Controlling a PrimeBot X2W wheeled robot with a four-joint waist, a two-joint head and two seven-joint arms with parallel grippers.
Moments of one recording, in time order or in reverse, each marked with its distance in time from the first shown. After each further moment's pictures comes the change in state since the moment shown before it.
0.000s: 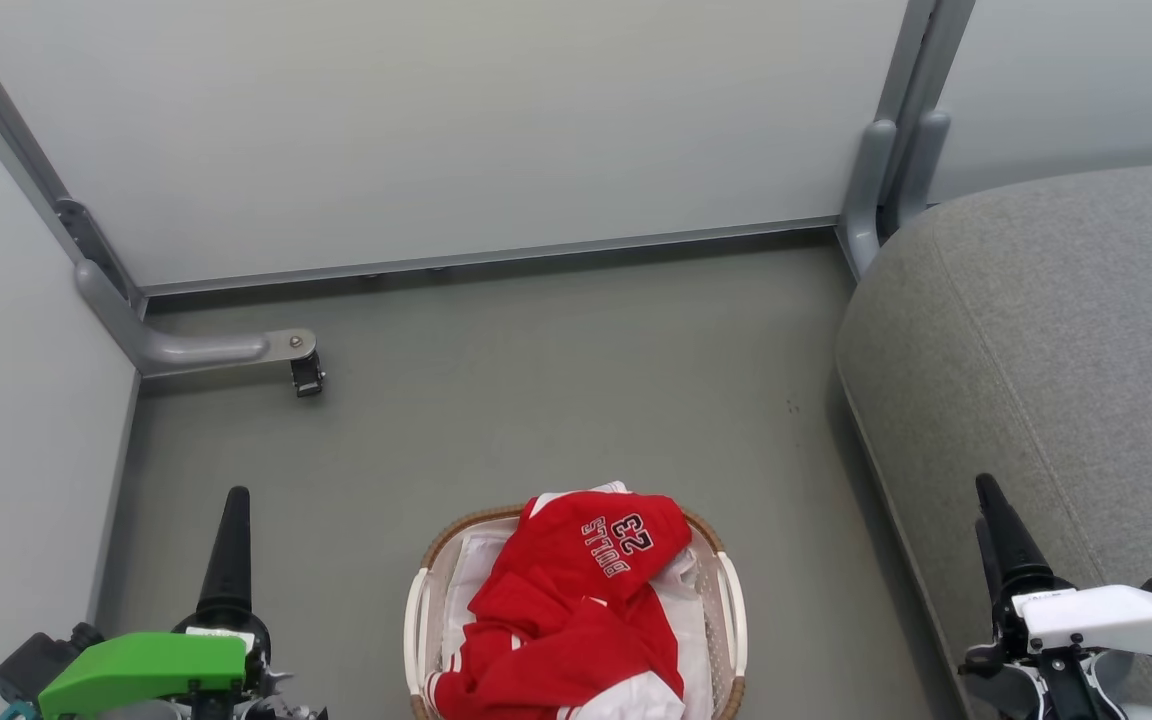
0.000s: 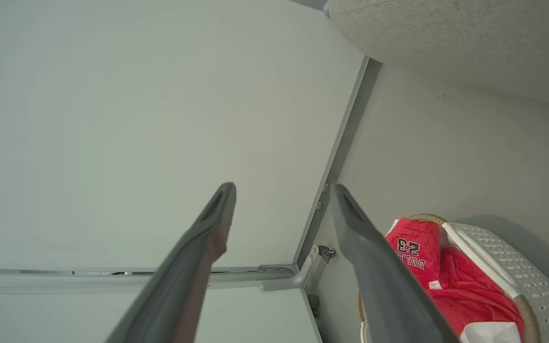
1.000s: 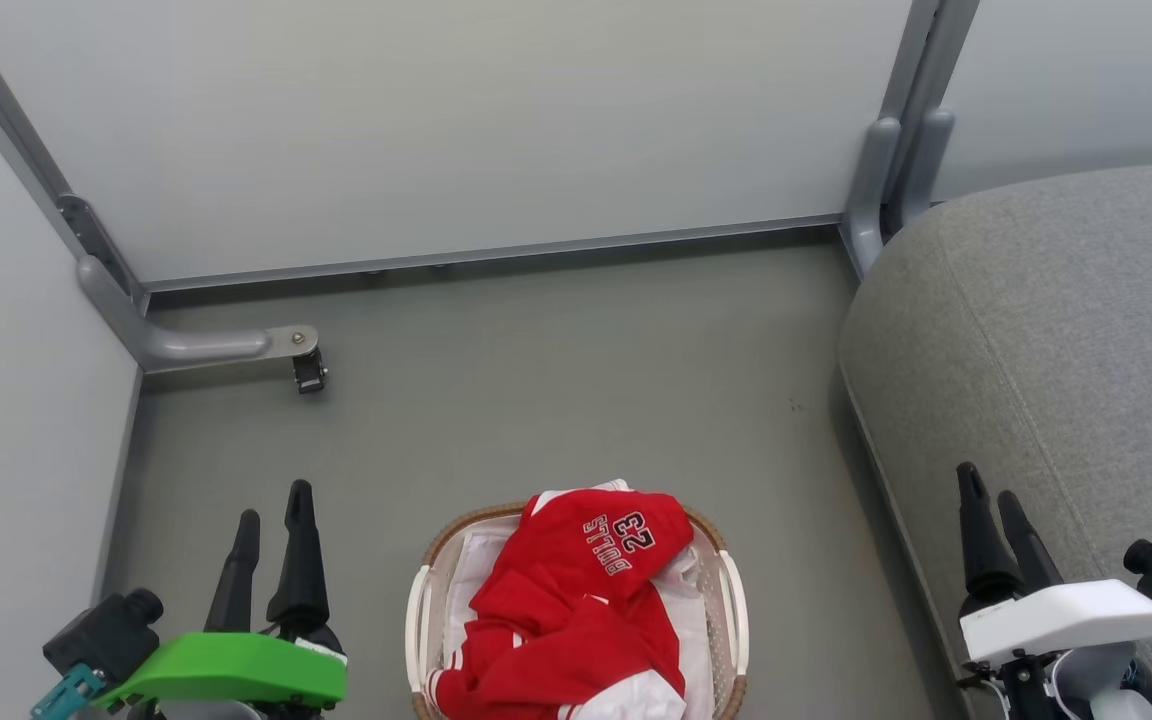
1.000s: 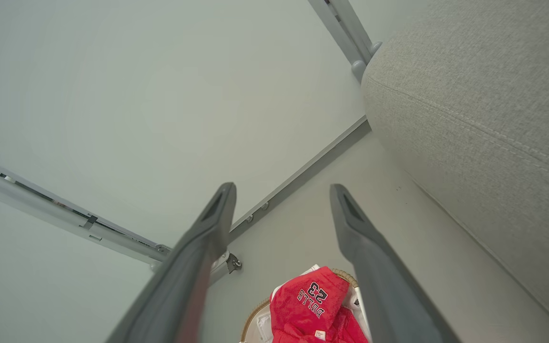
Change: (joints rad) left arm 0.042 0.002 -0.100 -0.097 0.578 0.048 -0.103; right arm 0.024 -0.007 0.029 -0.072 -0.575 0.000 -0.101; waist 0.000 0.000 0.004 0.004
